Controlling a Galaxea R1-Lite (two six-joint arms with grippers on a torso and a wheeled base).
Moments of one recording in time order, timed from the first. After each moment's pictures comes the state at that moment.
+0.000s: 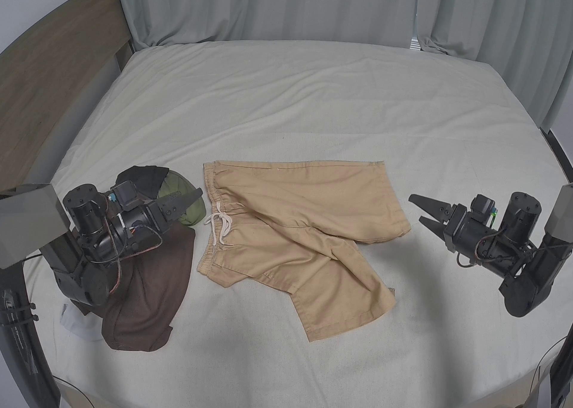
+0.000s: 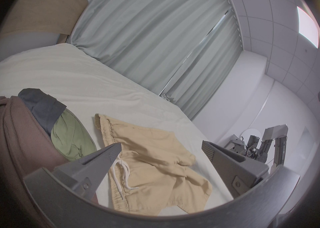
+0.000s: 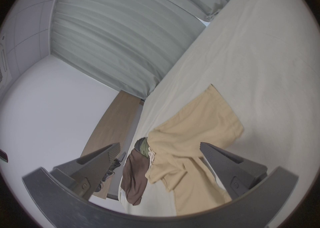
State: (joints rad) left arm -0.05 2.19 -0.69 -1.55 -0.66 -0.49; right arm 0.16 2.03 -0.45 -1.54 0.49 0.83
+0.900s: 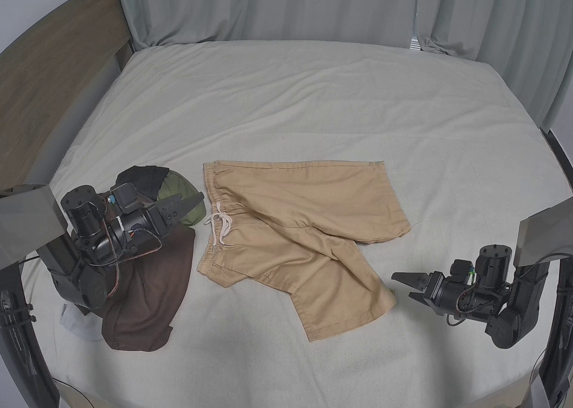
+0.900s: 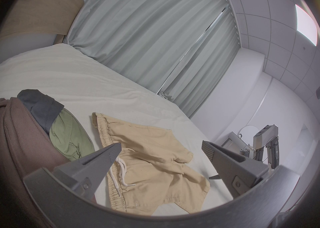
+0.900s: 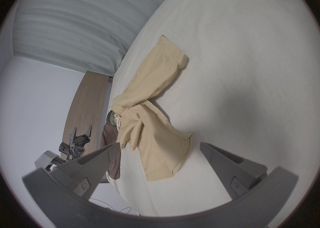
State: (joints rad) left arm -0.06 2.16 -0.66 -1.55 -0.68 -0.46; right arm 0.20 2.25 -0.25 -1.54 0.45 0.80
